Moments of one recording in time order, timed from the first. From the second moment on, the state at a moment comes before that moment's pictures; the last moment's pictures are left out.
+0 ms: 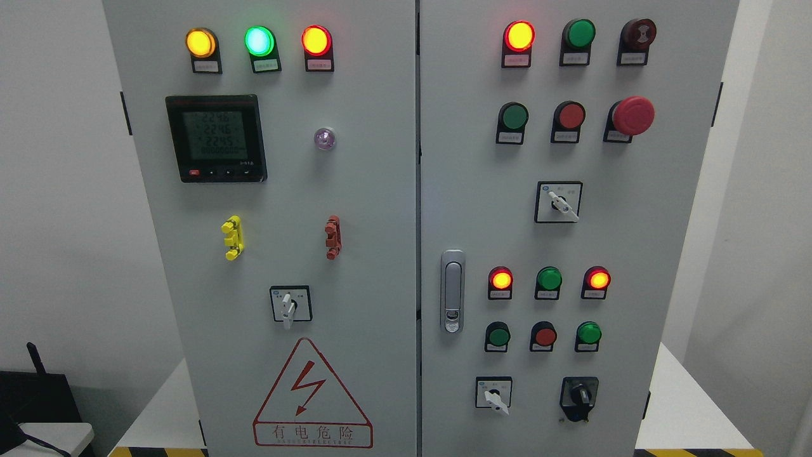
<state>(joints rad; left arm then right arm) 0.06 -0.04 0.12 -0.06 -0.07 -0.05 0.06 0.08 0.12 0.06 -0.13 0.00 0.09 0.12</state>
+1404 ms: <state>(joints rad) 0.11 -0.05 0.19 -0.15 -0.04 -0.06 0.10 0.08 0.12 0.06 -0.14 0.00 0.09 0.12</state>
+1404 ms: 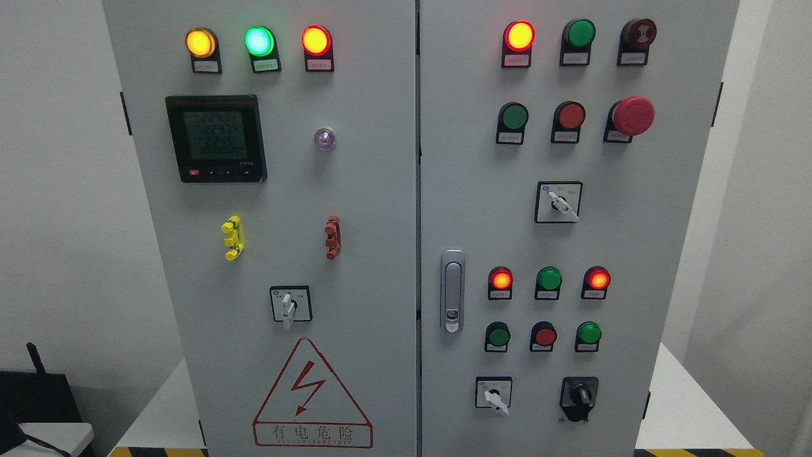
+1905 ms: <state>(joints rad) 0.18 -0.03 0.36 -0.36 -0.04 -0.11 0.11 0.08 0.12 0.06 -0.14 0.00 0.09 0.12</state>
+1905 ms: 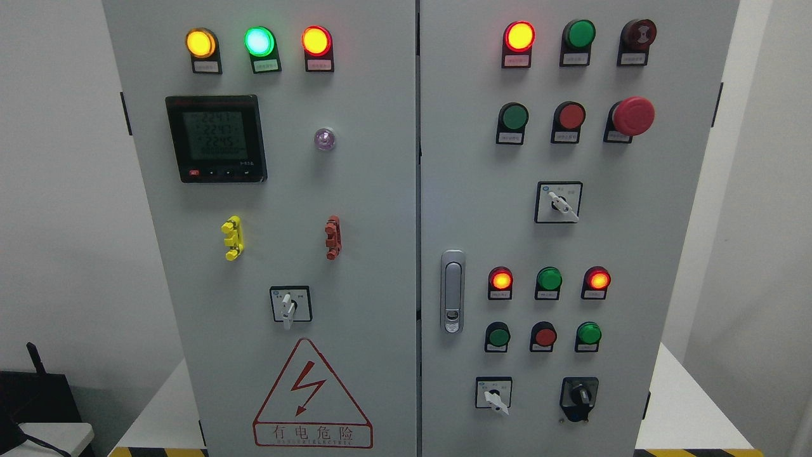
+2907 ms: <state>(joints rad) 0.21 0.00 0.65 -1.02 0.00 -0.19 0.10 0.08 0.12 0.06 -0.14 0.00 0.09 0.12</state>
